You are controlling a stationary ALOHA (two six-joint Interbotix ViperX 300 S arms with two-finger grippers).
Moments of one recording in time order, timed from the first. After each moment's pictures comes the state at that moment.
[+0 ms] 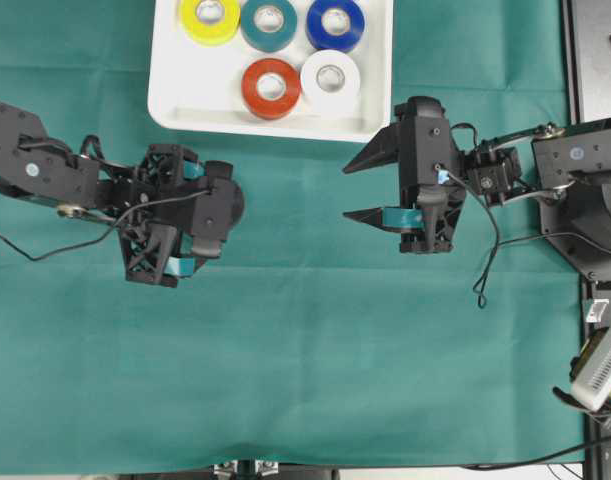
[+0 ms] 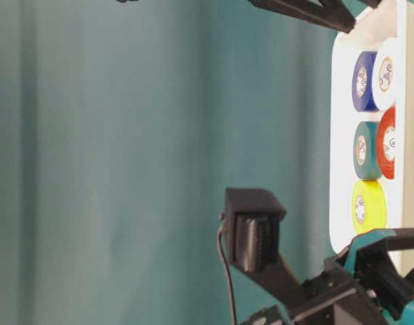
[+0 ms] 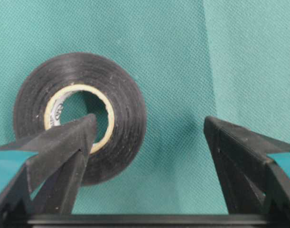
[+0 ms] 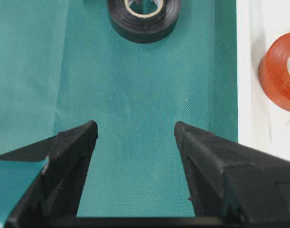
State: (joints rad) left arm -0.09 0.17 0.62 -0.03 0.19 0.08; right arm 0.04 -0.33 0.96 -0.50 0.03 0.66
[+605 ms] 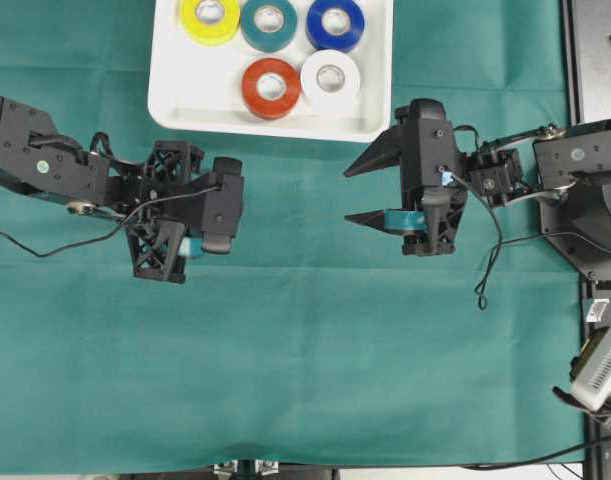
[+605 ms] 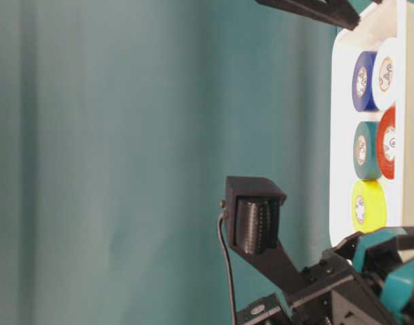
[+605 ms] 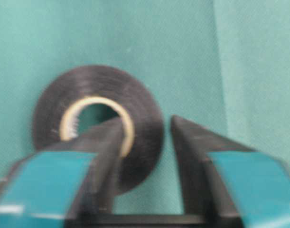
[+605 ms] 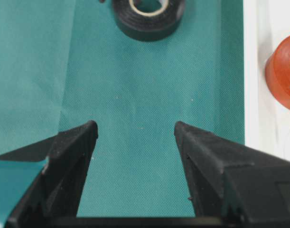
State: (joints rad) left arm -0.08 0.17 0.60 -0.03 0.21 0.08; right arm 0.04 -0.33 0.98 -0.50 0.00 0.66
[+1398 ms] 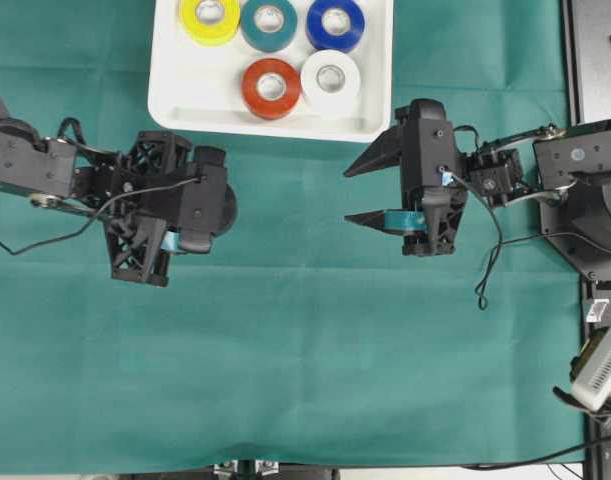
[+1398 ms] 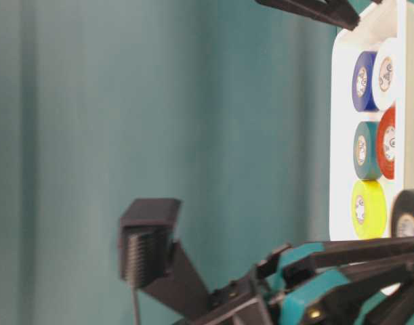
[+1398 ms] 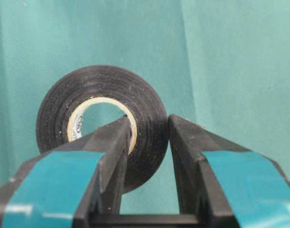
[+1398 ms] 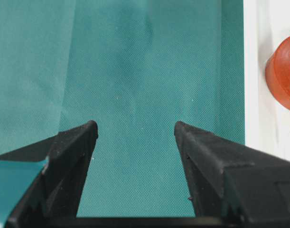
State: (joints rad) left arm -0.10 0.00 0.60 -0.03 0.33 0.08; right arm 0.04 -0.33 0.98 -0.50 0.00 0.66
